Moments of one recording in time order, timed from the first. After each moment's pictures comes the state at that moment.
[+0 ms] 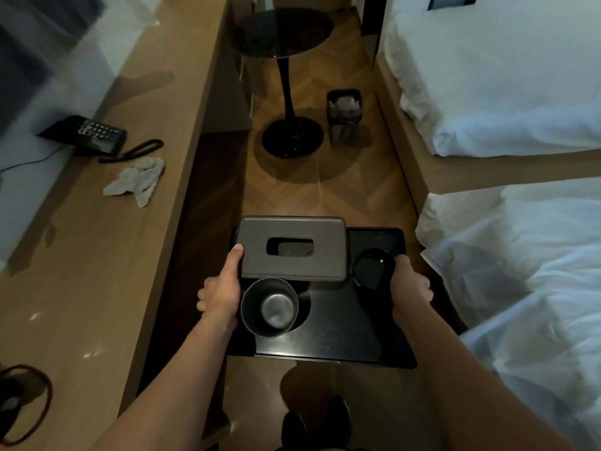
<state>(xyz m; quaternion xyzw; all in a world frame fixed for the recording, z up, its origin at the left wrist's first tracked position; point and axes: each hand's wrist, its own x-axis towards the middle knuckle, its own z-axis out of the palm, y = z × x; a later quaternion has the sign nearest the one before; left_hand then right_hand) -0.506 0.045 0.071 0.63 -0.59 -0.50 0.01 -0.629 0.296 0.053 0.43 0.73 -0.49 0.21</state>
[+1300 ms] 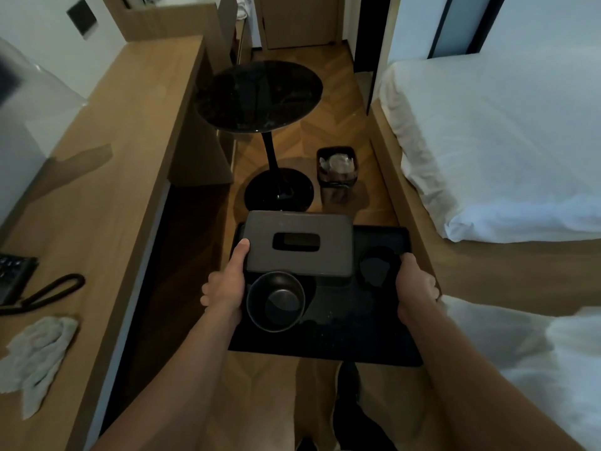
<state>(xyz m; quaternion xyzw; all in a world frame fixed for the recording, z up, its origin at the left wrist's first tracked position) -0.990 -0.095 0.078 0.58 -0.60 -0.55 0.00 -1.111 0.168 0.055 0.40 0.74 -0.51 0.17</state>
